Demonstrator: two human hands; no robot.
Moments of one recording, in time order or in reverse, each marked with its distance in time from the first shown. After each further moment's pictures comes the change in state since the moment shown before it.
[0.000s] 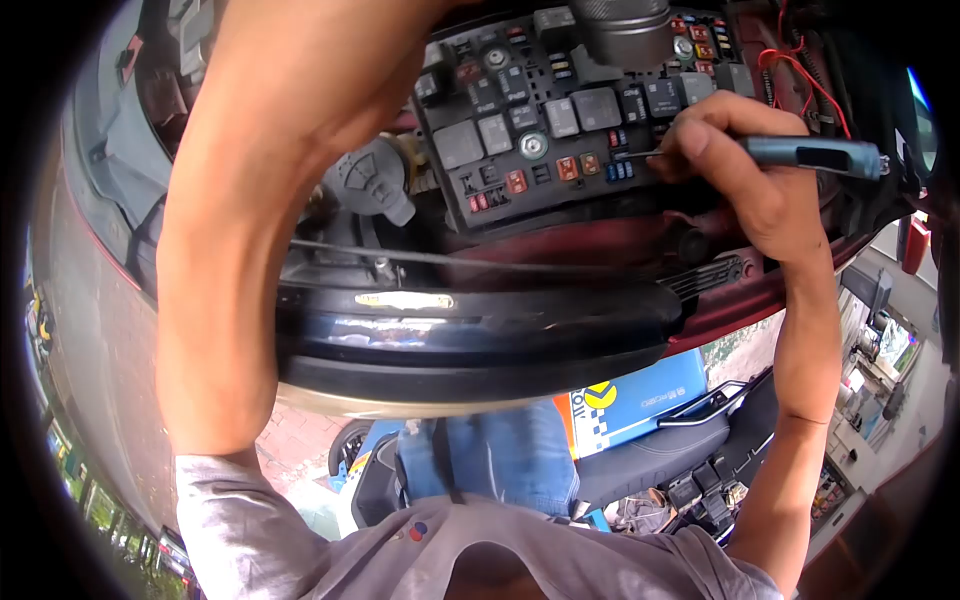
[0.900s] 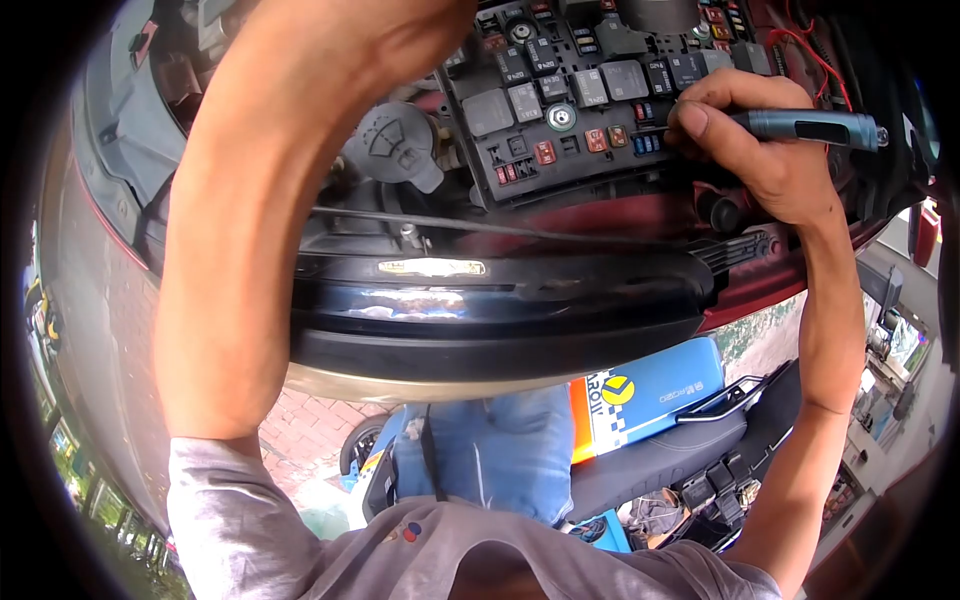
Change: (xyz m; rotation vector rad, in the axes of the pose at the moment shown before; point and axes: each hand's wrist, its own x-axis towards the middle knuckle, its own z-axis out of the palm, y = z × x) left_hand -0.009 -0.009 -0.003 0.035 -0.110 -0.023; right_hand 0.004 0.011 0.007 -0.204 -0.052 -0.129
